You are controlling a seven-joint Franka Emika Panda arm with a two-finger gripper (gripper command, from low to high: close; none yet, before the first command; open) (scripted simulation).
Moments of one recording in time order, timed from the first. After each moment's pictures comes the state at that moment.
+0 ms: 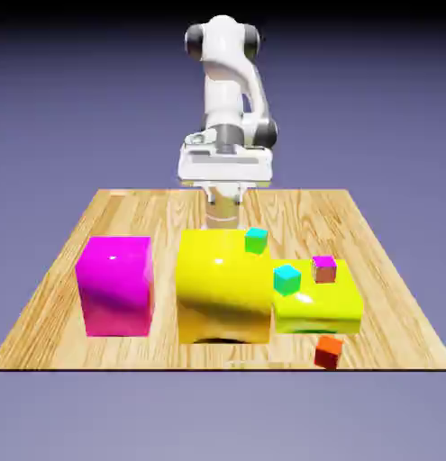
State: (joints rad) arm 0.06 -0.58 -0.03 -2.79 -0.02 3.01 0.71
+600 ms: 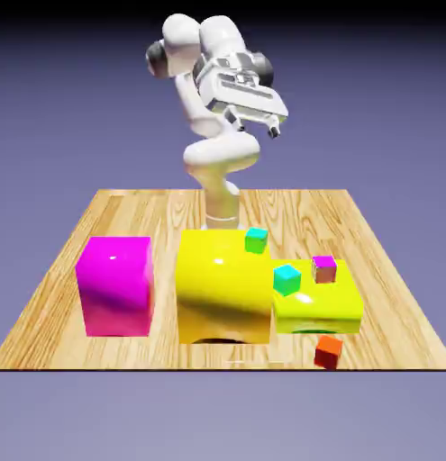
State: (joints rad) arm 0.71 -0.81 -0.51 -2.50 -0.28 2.67 0.24
